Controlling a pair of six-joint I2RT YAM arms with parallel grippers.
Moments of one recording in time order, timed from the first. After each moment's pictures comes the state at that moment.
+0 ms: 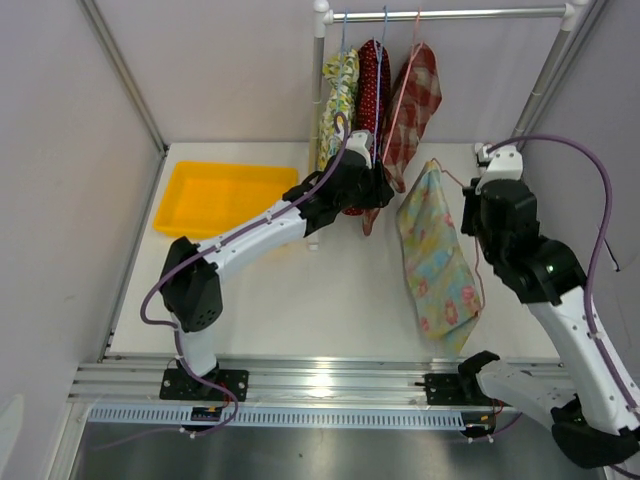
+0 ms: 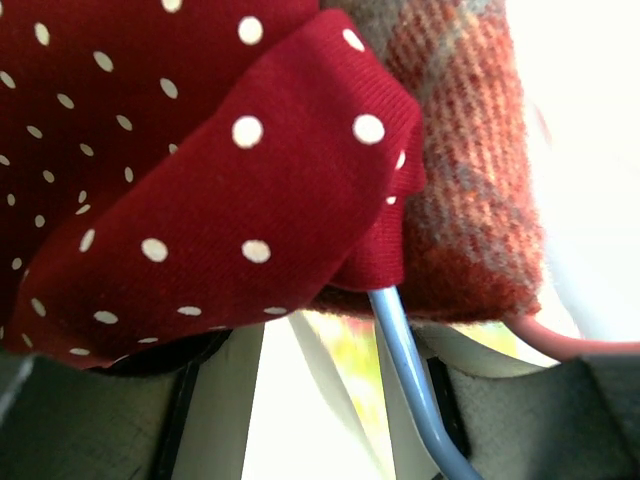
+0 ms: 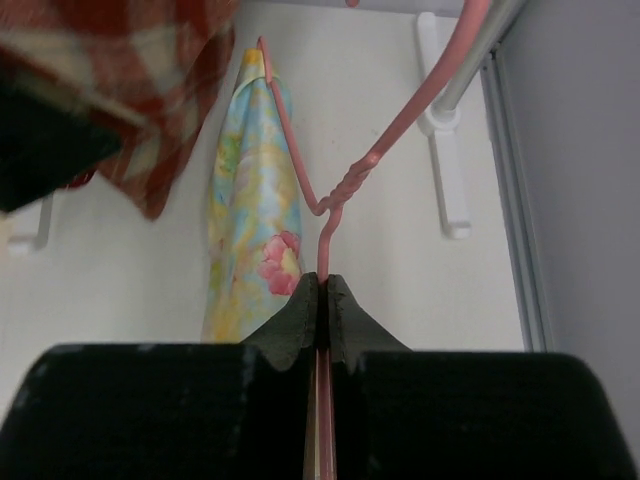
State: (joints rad) left arm -0.81 1.85 1.66 -0.23 -0.12 -0.60; right arm 0.58 0.93 1.36 -0.86 0.59 0.12
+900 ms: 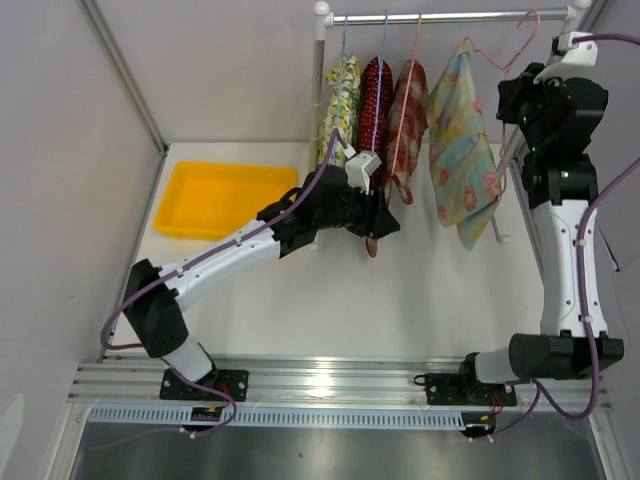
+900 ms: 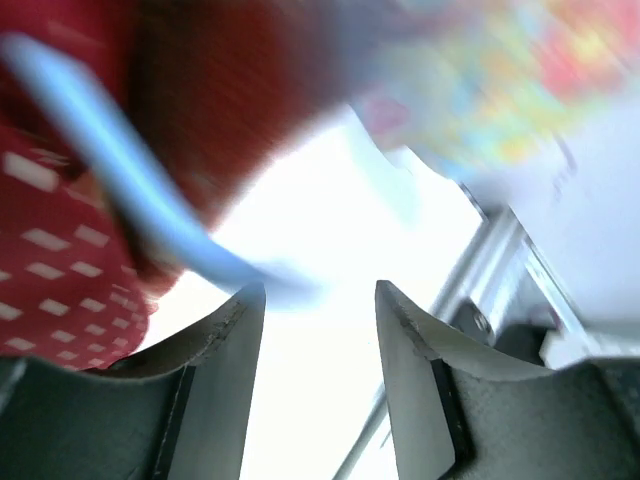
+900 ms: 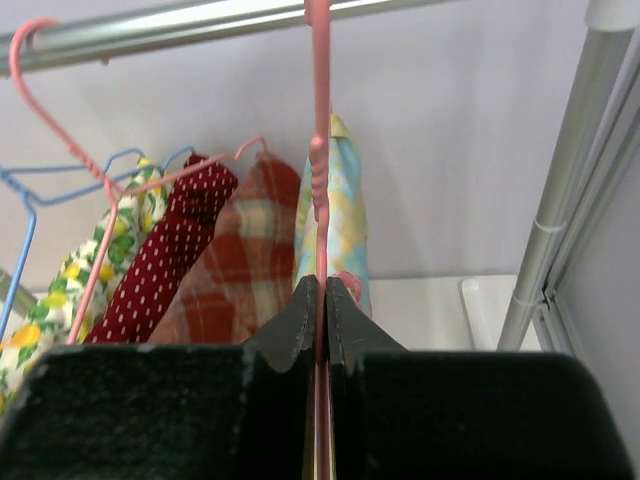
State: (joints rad) left arm -0.85 1.64 1.45 -0.19 0.22 -0.51; right arm -0.02 1.37 1.77 -0.32 -0.08 0.14
